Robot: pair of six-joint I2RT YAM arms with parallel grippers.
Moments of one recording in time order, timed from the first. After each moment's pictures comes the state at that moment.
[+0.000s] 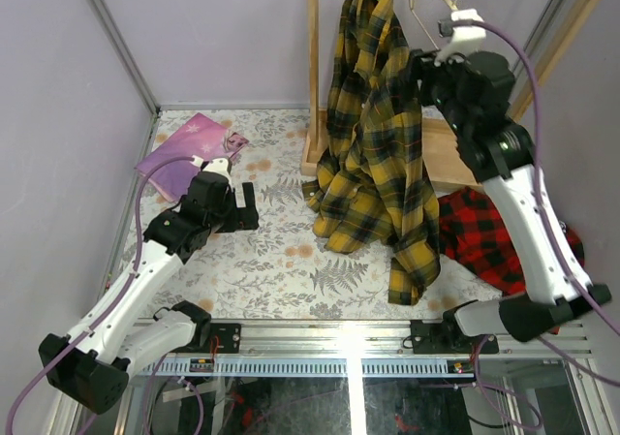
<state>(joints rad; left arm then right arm) -0.44 0.94 0.91 -0.73 -0.17 -0.42 0.39 1.44 1.83 -0.48 0.15 0.01</state>
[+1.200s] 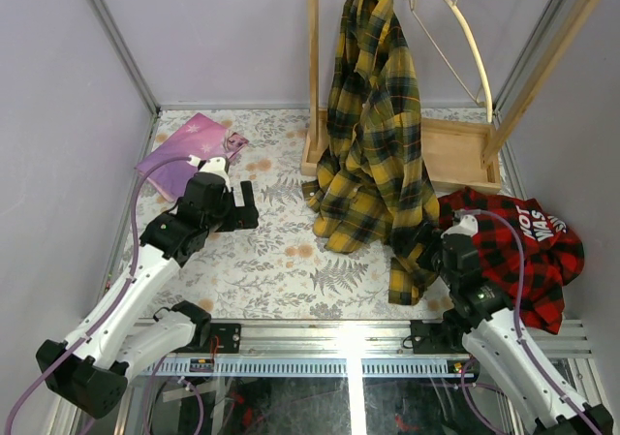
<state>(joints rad) -0.44 0.92 0.90 -0.71 -0.16 -0.42 0.39 0.42 0.28 -0.39 0.14 0.69</state>
